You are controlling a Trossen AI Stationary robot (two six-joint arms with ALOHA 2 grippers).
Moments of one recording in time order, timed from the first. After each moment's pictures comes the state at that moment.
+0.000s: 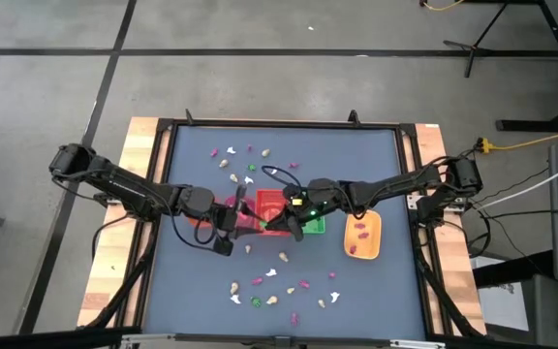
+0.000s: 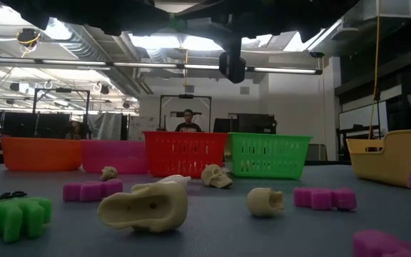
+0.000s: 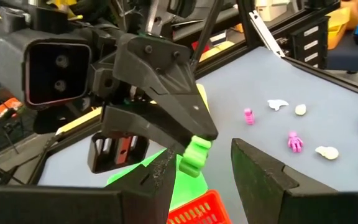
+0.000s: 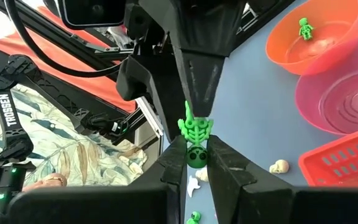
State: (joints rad) left arm -0.21 1.24 0.58 0.45 -0.08 0.38; right arm 0.08 1.69 1.02 0.41 -0.28 0.81
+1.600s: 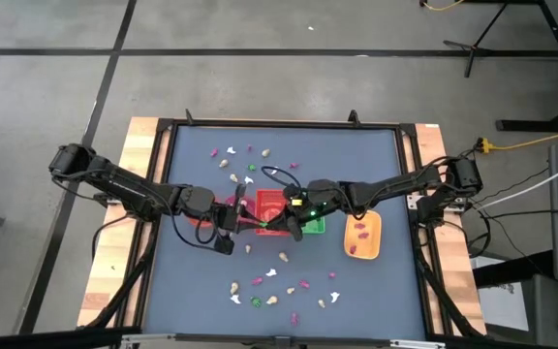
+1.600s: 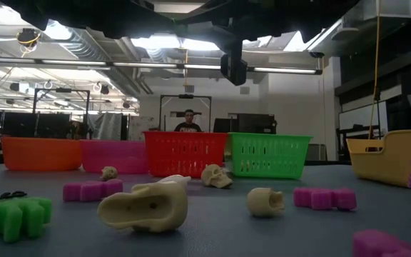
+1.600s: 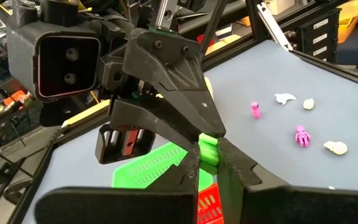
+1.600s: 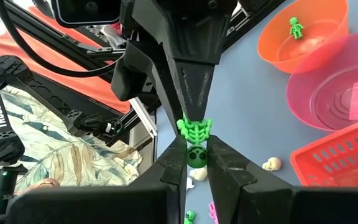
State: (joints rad) left arm -0.21 1.24 0.58 0.43 -0.10 0.37; right arm 0.08 1.69 1.02 0.39 -0.25 0.80
